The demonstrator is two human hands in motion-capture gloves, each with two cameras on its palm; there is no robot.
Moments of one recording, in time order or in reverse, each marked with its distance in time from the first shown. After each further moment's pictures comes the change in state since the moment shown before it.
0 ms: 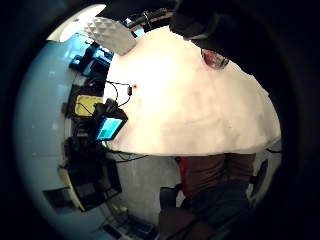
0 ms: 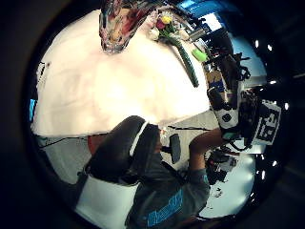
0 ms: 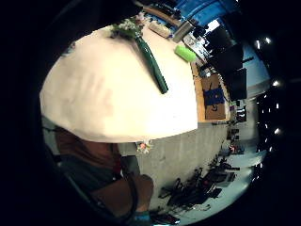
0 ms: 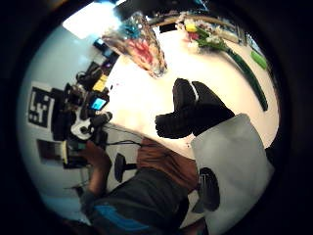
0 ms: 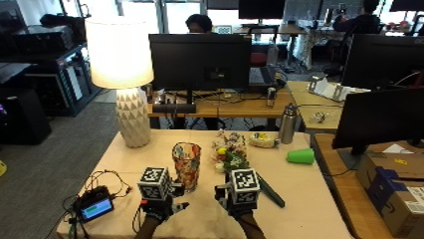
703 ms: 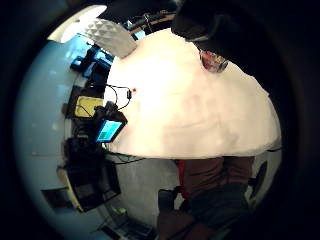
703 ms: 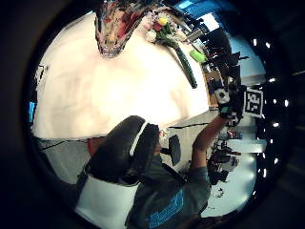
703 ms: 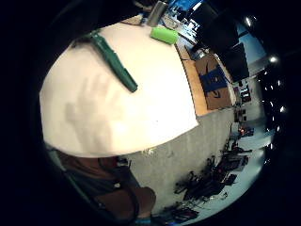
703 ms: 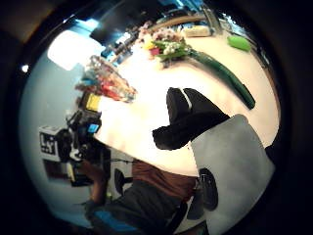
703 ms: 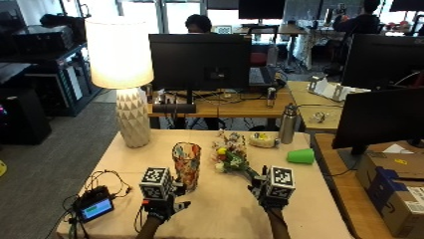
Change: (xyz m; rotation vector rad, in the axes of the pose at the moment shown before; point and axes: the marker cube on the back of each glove) left arm 0.003 -0.009 0.005 0.041 0.004 0.011; right arm 0.131 -0.021 0.030 0.017 -0.038 0.224
